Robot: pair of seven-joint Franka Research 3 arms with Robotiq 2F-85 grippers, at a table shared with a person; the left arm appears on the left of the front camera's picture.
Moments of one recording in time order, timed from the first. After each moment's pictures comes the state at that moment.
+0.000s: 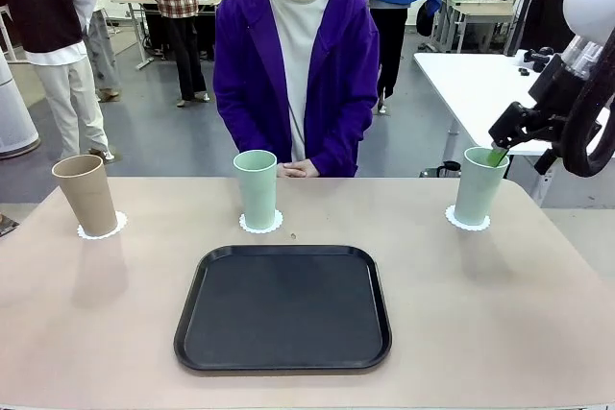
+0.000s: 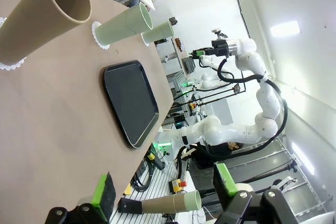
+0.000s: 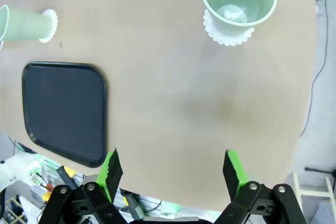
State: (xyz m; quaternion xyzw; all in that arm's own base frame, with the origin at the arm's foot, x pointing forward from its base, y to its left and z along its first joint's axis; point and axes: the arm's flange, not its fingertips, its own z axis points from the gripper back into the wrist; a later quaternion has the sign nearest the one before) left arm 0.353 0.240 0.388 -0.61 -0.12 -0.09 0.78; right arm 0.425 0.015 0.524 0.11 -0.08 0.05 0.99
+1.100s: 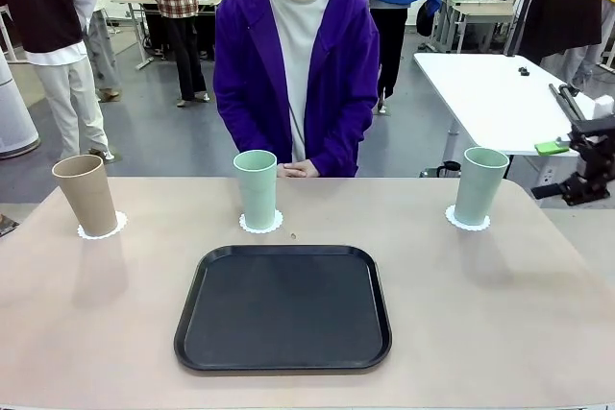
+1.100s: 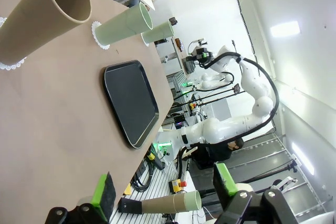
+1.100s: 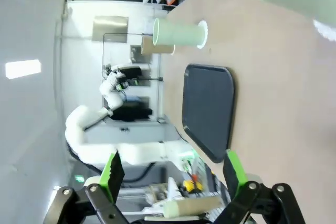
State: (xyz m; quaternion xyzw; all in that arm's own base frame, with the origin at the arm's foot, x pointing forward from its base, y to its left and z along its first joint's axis) left arm 0.352 0.240 0.388 -0.61 -0.12 -0.09 0.78; right arm 0.413 -0.140 0.399 0.61 -0.07 -0.02 0.79
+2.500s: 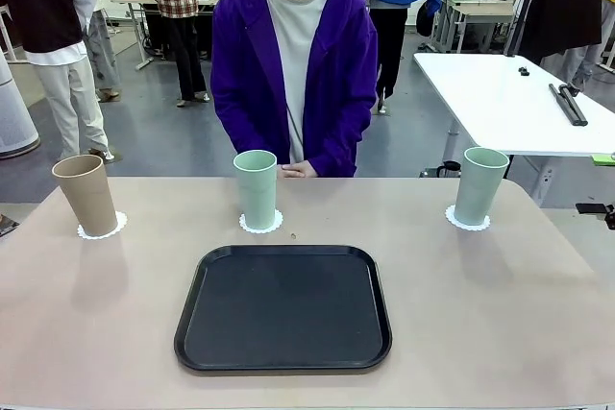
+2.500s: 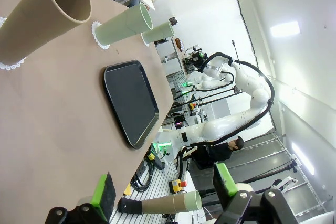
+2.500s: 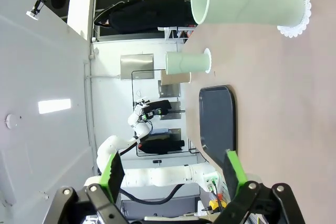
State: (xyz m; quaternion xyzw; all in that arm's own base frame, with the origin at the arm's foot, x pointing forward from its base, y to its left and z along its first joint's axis) left arm 0.352 0.240 0.388 -0.61 -0.12 -0.09 0.78; right arm 0.389 -0.208 0.369 0.65 -0.09 -0.11 0.75
